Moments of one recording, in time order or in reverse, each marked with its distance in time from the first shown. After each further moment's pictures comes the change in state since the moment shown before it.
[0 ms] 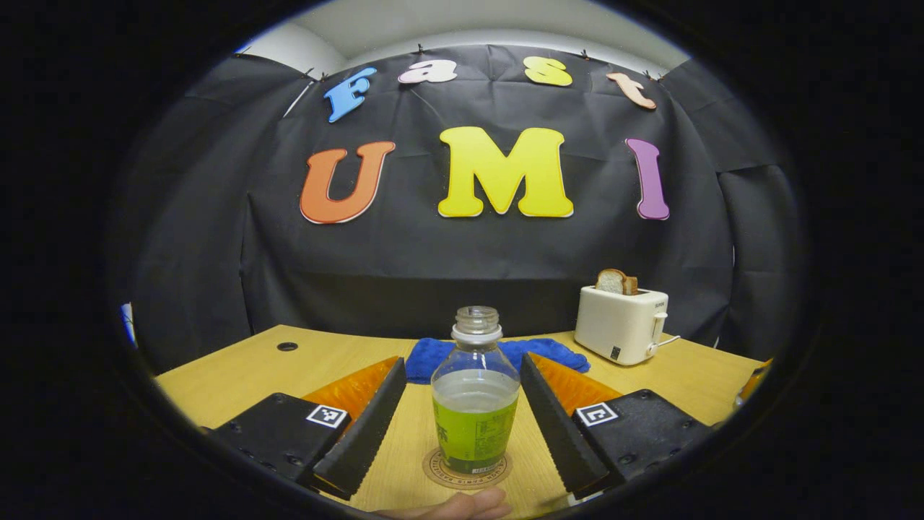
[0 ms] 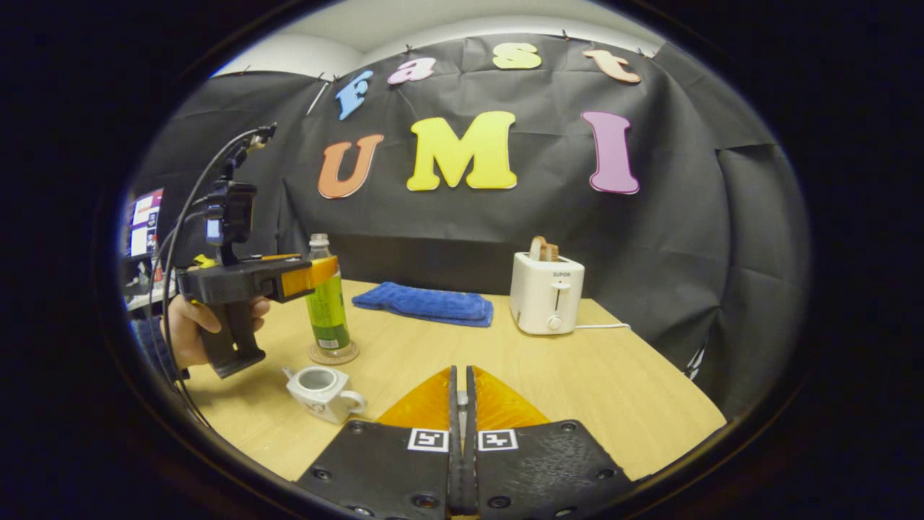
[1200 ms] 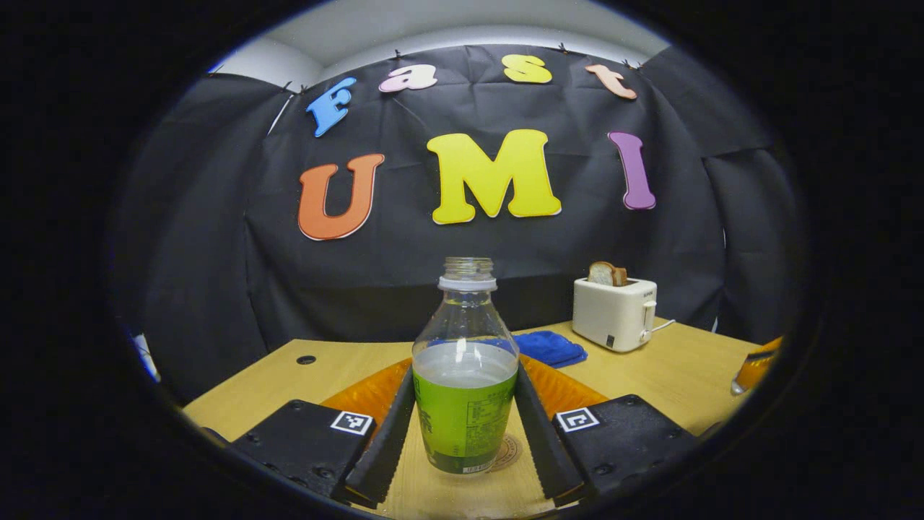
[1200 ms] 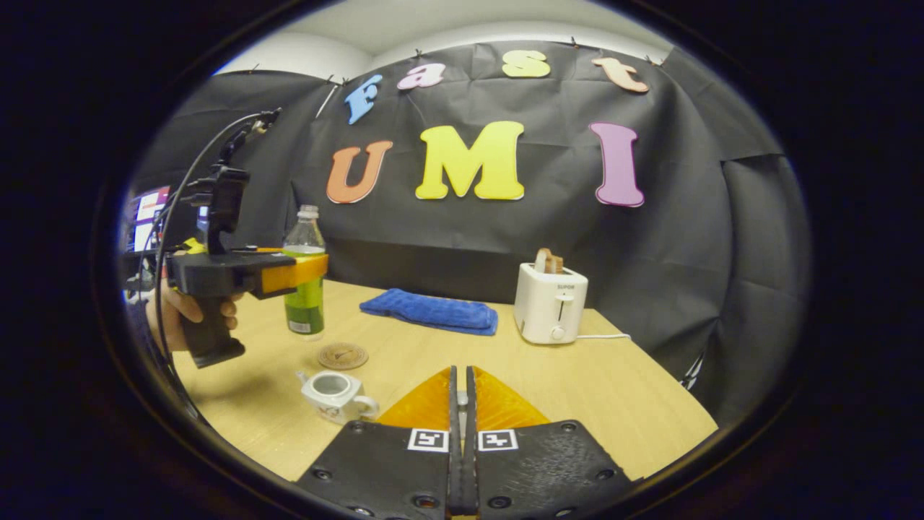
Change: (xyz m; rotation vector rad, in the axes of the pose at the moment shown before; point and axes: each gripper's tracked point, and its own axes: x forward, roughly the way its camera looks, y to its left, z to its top) left arm -0.011 -0.006 0.000 0.027 0.048 -0.034; right arm -0.010 0.006 0.010 -0.025 -0.019 0.002
